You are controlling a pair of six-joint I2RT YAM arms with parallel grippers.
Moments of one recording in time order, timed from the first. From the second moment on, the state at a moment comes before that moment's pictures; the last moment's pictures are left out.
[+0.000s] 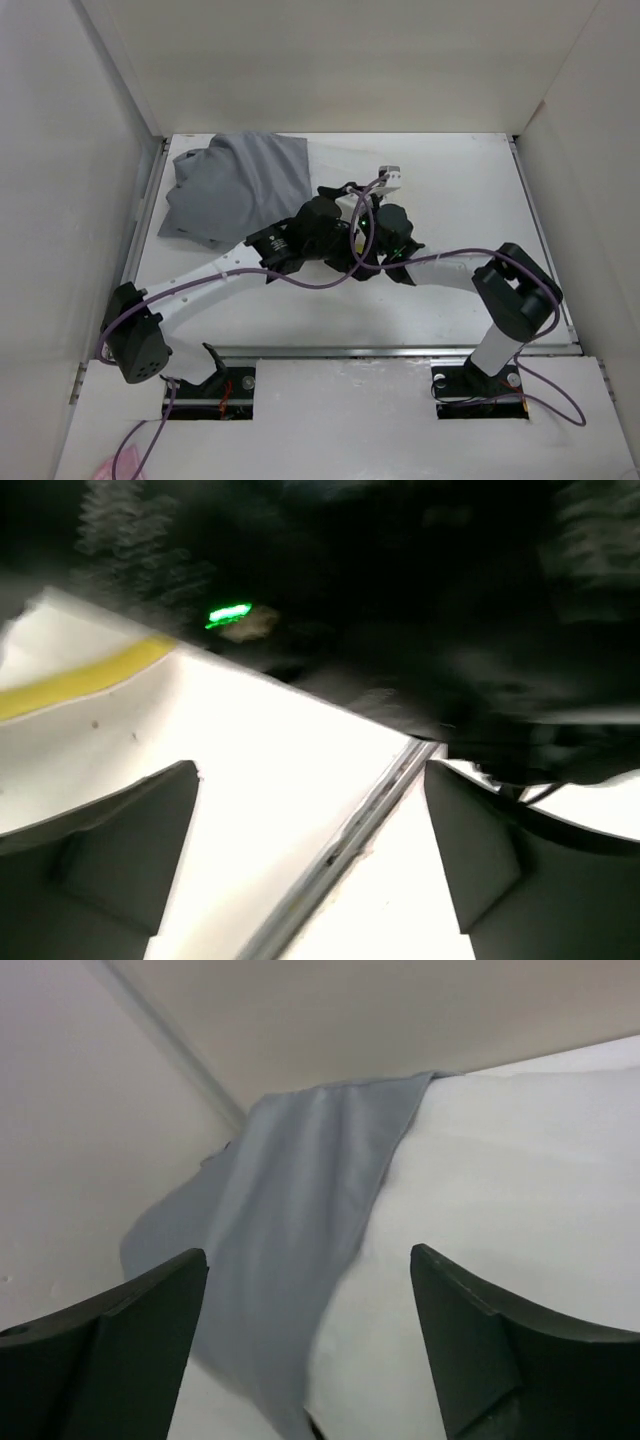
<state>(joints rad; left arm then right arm) -0.92 1.38 1.14 -0.37 0.18 -0.40 0.74 1.69 0.86 0.96 0.28 0.55</state>
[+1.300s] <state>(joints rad) -0.51 2.03 1.58 -0.46 -0.25 -0.52 0.39 1.80 1.17 0.15 -0.18 0.26</state>
